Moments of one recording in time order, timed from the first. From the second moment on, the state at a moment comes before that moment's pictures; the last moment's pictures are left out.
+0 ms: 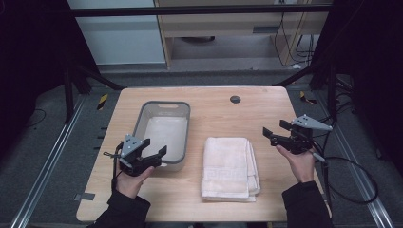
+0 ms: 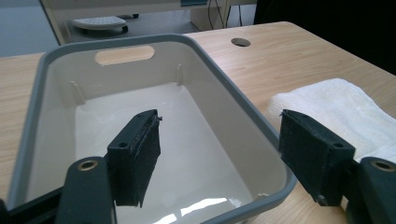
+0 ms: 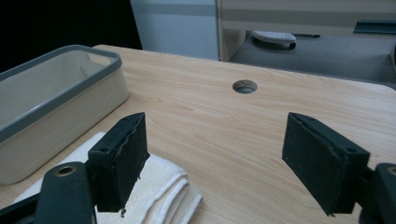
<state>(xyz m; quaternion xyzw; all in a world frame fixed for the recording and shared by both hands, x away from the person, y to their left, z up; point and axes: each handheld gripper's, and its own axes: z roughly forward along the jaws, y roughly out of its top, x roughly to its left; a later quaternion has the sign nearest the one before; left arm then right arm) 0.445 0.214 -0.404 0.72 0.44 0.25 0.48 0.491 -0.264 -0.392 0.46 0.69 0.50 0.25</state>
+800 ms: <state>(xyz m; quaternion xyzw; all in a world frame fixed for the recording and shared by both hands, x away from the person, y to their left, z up) 0.443 0.150 -0.414 0.76 0.39 0.22 0.47 0.506 -0.237 -0.396 0.43 0.71 0.50 0.24</state>
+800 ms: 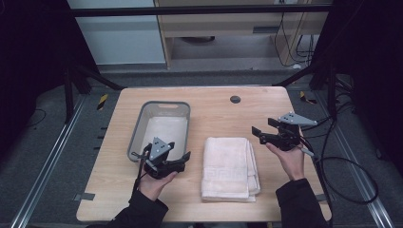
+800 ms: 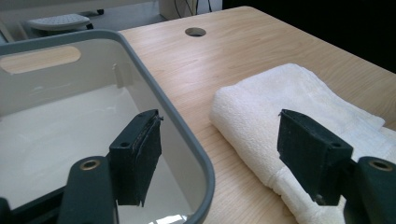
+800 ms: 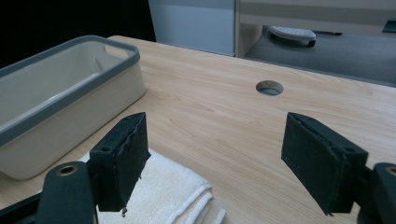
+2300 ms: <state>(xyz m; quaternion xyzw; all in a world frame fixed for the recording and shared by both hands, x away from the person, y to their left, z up) 0.421 0.089 -0.469 0.82 0.36 0.17 0.41 0.527 -0.205 -0.461 0.45 0.77 0.41 0.17</state>
